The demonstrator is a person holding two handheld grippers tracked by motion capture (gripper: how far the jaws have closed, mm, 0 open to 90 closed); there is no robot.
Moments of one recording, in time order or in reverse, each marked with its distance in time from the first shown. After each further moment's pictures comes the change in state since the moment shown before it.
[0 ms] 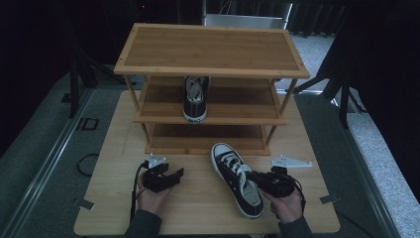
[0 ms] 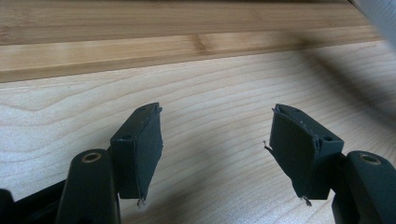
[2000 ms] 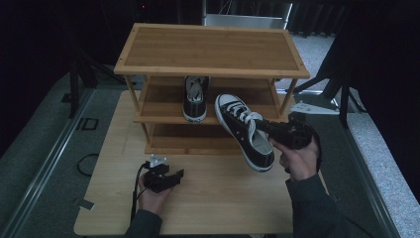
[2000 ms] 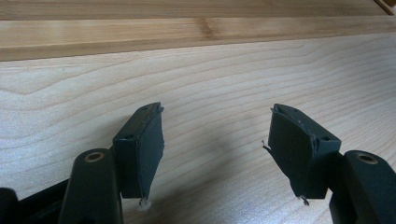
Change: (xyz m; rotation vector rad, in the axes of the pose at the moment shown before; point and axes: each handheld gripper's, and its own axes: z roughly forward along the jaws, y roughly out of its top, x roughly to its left) left arm 0.002 -0.003 0.007 0.035 0.005 -0.025; right arm 0.010 0.134 -0.039 -0.154 -0.017 -0.048
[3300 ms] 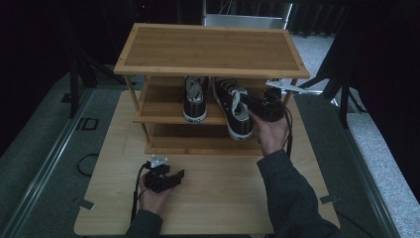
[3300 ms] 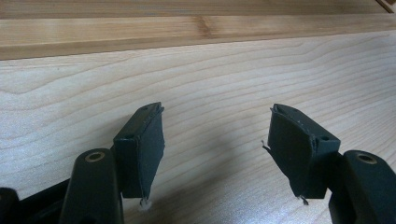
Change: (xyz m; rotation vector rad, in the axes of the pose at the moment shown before) left arm -0.002 0.000 0.001 0.002 -0.002 0.003; right arm -0.021 0.031 0.083 -0.085 -0.178 0.085
